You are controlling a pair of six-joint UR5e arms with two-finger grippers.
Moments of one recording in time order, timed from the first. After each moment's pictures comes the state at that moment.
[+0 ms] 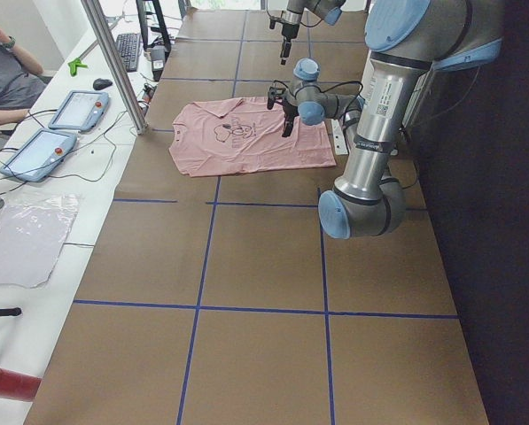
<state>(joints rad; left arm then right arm) -0.31 -1.92 -2.07 -1.76 -1.65 -1.39 0.39 -1.73 2.21 -1.07 1.62 1.36</state>
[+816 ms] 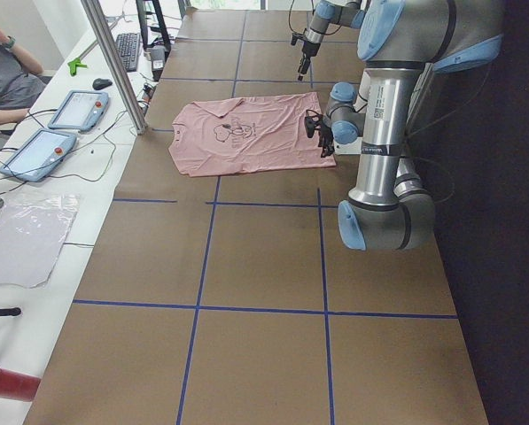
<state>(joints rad) -0.08 -1.78 -2.10 -1.76 -1.53 -1.69 0.20 -1.75 2.21 -1.07 1.42 1.49</state>
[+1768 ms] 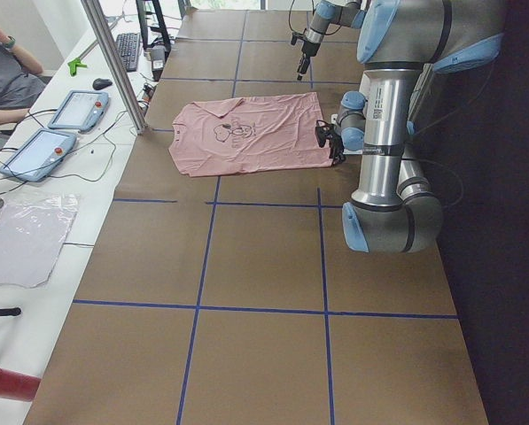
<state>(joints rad) -0.01 -1.75 -2.08 -1.76 -1.49 -1.76 0.20 -1.74 2.21 -1.07 1.41 1.49</state>
